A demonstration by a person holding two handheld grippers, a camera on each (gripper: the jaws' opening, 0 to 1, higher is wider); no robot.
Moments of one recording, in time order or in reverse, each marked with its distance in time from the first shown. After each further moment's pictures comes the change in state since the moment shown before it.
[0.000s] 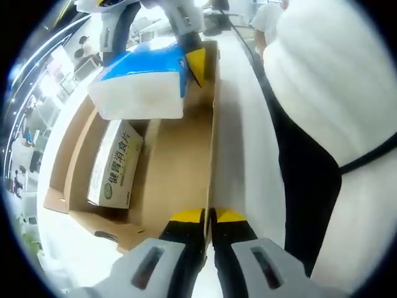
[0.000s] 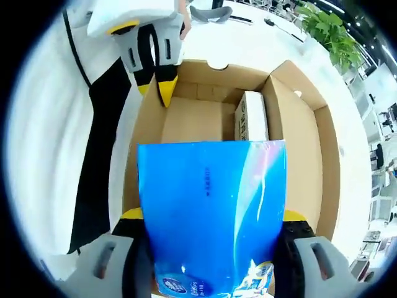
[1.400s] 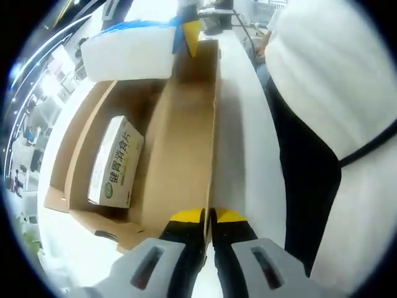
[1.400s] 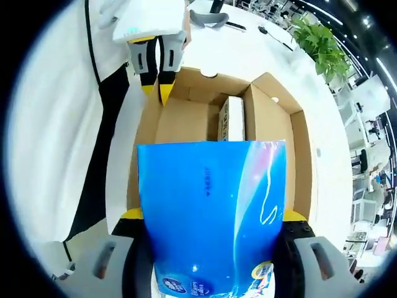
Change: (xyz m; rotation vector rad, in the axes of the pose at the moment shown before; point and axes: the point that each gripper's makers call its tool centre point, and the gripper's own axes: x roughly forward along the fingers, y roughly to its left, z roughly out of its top) left arm -0.001 0.000 -0.001 -0.005 0.001 0.009; right arm -0.043 -0.012 -0.012 -0.018 -0.013 -0.125
